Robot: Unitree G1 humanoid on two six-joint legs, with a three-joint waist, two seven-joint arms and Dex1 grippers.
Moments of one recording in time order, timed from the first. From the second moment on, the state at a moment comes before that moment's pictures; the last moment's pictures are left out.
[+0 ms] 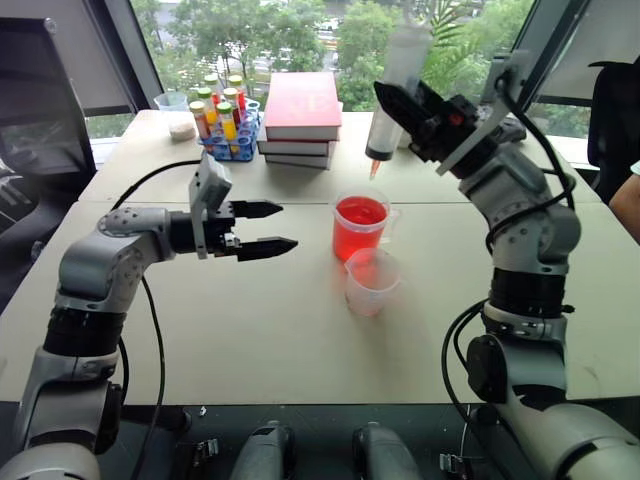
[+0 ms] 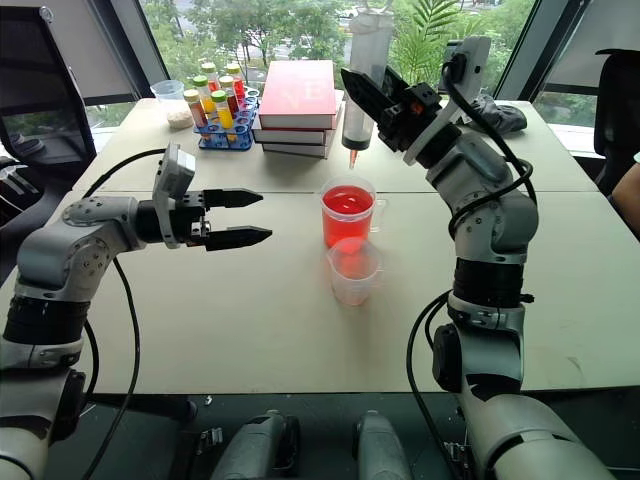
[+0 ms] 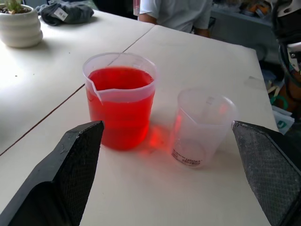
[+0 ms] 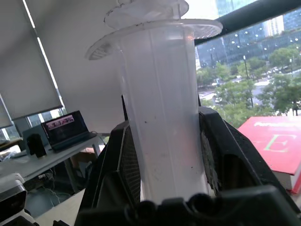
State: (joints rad) left arm -0.71 0.69 0.01 -0.02 -0.59 0.67 -1.12; right arm -0.91 -0.27 -0.23 0.05 0.51 0.47 0.64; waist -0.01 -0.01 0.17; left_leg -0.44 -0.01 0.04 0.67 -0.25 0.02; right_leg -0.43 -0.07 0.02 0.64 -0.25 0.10
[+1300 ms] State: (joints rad) left arm -1.40 0.28 -0.02 0.98 -0.31 0.20 -1.22; right arm -0.71 -0.19 -0.08 0.32 0.33 0.06 0.69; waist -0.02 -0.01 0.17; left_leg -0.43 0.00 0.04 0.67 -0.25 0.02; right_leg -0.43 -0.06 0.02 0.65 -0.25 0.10
